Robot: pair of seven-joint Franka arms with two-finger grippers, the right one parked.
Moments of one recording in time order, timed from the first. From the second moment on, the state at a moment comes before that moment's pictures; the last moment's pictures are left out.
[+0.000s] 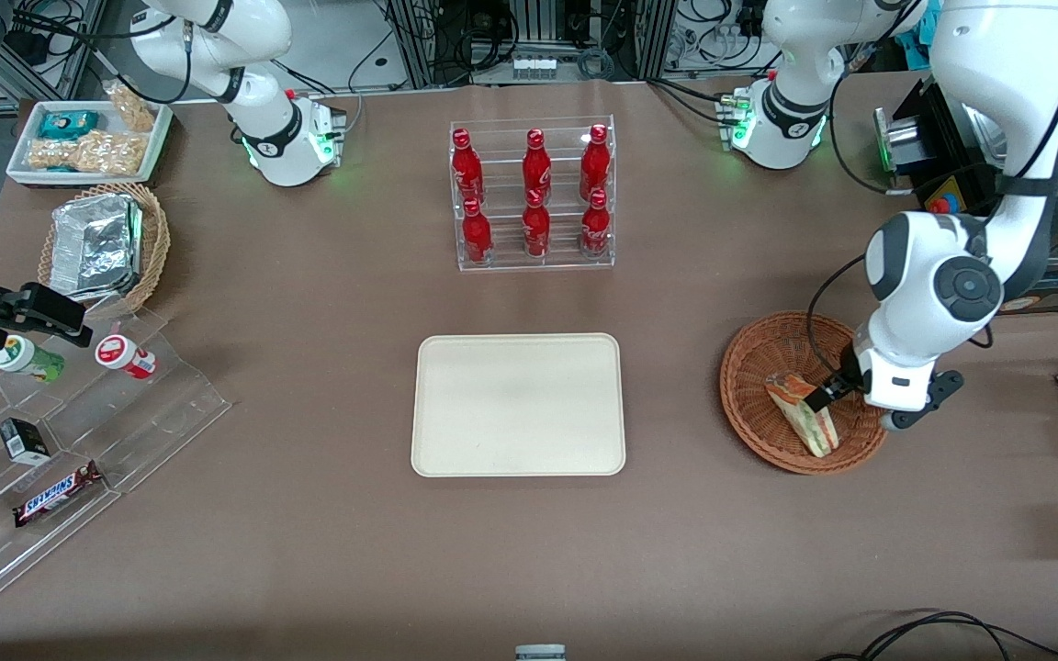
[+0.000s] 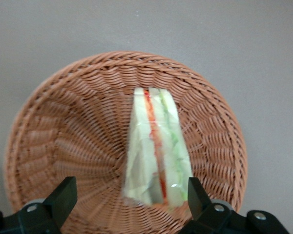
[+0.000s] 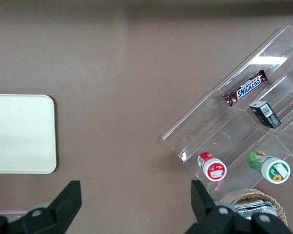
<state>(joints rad) 0.10 0.30 -0.20 -2.08 0.10 2.42 -0.76</state>
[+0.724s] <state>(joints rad) 0.10 0.39 -0.20 -2.08 0.10 2.51 -0.78</state>
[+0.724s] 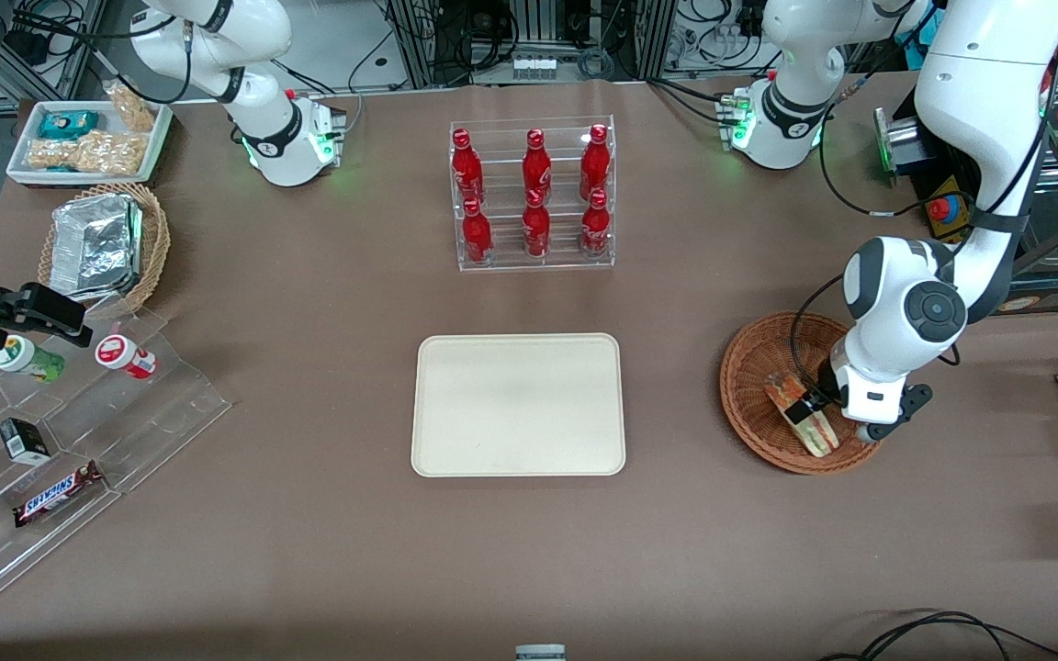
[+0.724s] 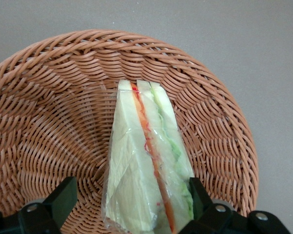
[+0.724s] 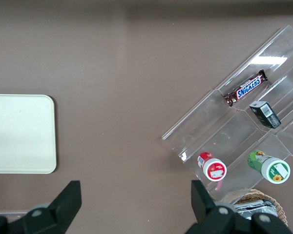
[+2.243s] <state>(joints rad) 0.09 0.35 -0.47 -1.75 0.14 1.97 -0.86</state>
